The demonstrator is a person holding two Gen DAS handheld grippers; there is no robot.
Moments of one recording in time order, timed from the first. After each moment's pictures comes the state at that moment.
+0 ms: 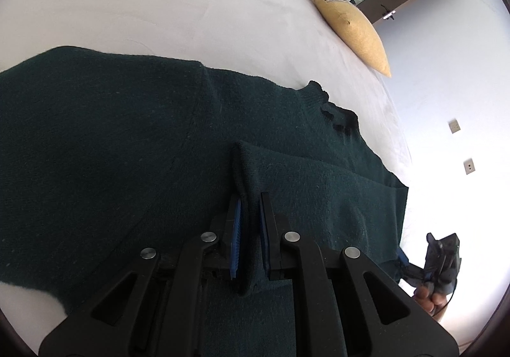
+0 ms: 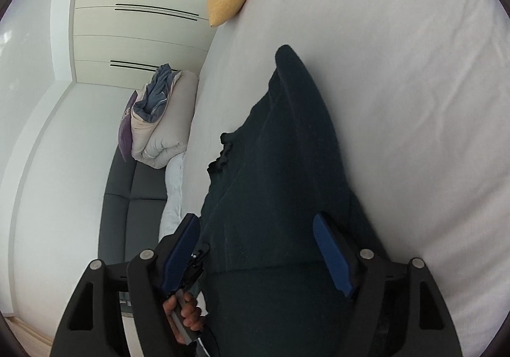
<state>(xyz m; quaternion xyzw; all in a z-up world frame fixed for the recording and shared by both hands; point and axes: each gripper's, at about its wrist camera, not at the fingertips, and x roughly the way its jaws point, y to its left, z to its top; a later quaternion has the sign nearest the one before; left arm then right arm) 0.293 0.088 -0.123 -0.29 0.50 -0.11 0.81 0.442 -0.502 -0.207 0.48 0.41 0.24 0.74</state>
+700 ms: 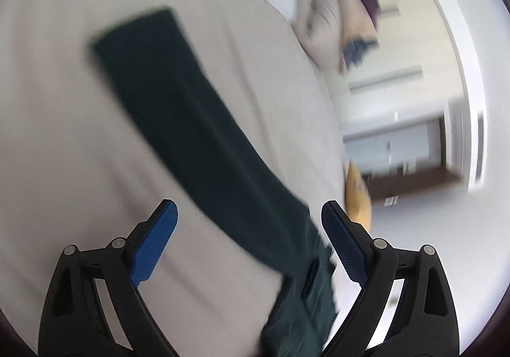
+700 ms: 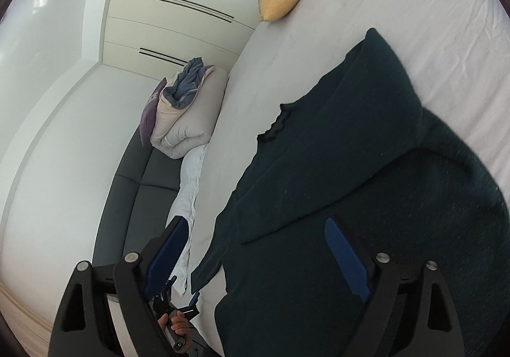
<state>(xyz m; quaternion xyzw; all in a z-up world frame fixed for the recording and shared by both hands) 0.060 0.371 -0.115 -0.59 0.26 0.10 0.76 0.364 -0.435 -0.147 0.45 0.36 0.28 0.77</state>
